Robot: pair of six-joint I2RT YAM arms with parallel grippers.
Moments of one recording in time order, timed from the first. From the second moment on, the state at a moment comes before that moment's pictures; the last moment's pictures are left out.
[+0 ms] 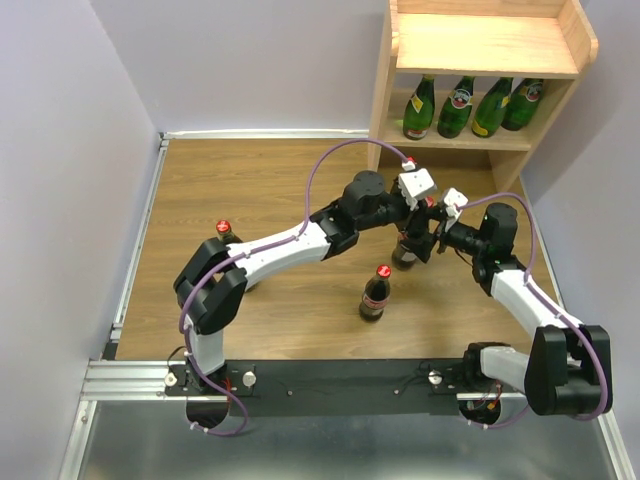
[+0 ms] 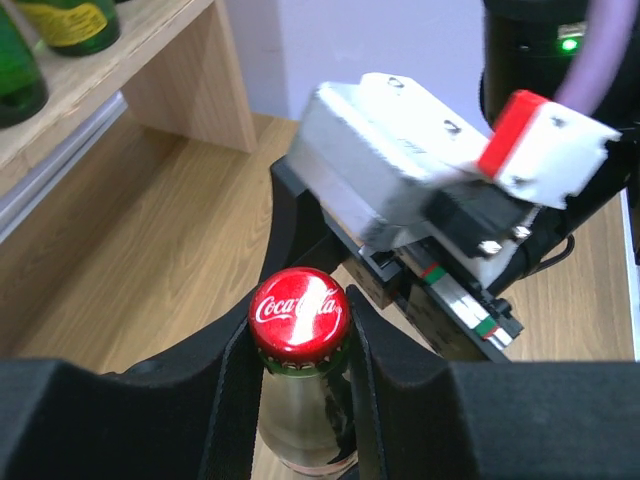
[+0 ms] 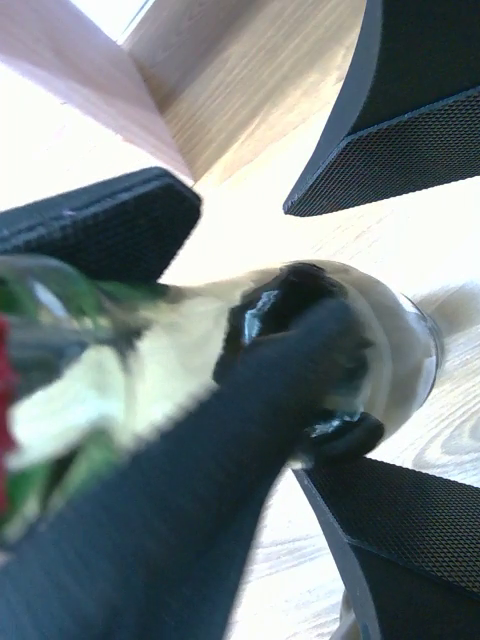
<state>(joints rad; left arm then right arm) -0.94 1.83 1.44 0.33 0.30 0.06 0.01 1.16 0.52 0.35 -0.92 -0.34</state>
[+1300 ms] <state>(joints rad) -0.94 1.70 1.67 0.09 0.10 -0.03 0.04 1.38 0.72 0.52 -1.22 -0.24</state>
